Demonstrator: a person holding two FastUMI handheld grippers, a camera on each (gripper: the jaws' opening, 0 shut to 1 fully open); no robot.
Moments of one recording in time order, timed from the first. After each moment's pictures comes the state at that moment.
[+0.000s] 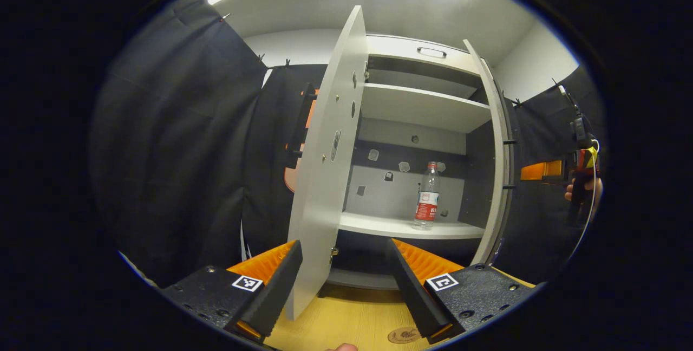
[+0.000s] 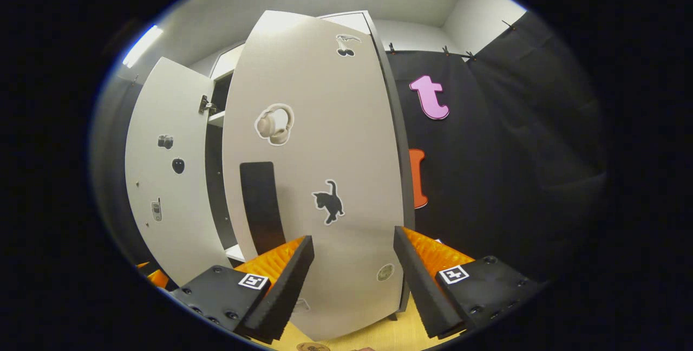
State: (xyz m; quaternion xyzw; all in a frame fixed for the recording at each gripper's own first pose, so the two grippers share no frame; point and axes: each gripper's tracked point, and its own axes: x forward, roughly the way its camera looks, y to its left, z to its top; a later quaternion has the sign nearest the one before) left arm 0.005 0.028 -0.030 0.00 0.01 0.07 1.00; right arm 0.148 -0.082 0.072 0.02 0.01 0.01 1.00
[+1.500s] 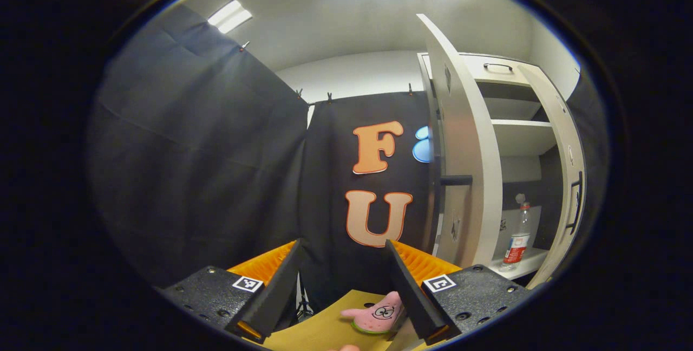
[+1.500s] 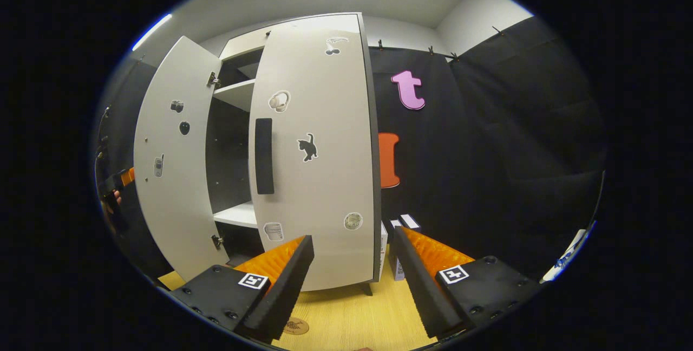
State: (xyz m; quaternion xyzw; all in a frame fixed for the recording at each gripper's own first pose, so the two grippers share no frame) left arm 0.092 0.178 0.087 0.07 -0.07 0.19 0.98; right arm 0.044 -0.111 0.005 -0.01 0.03 -0.03 1.00
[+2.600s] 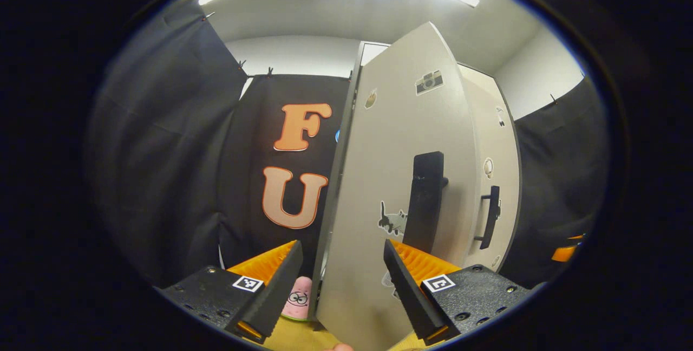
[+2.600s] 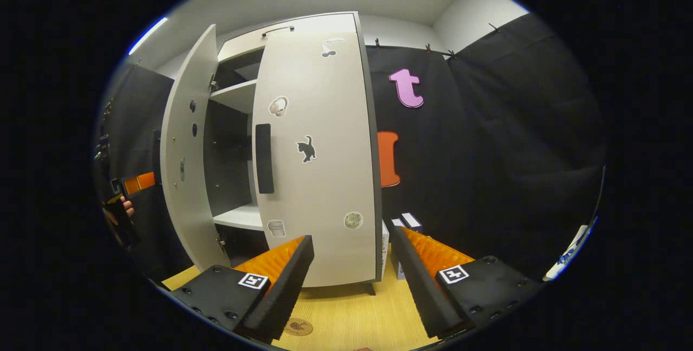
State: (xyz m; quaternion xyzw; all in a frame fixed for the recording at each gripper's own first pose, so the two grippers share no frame) left arm 0.126 0.035 0.053 -0.01 -0.03 0.00 1.00; right arm 0.046 -0.110 0.003 0.01 0.03 -0.03 1.00
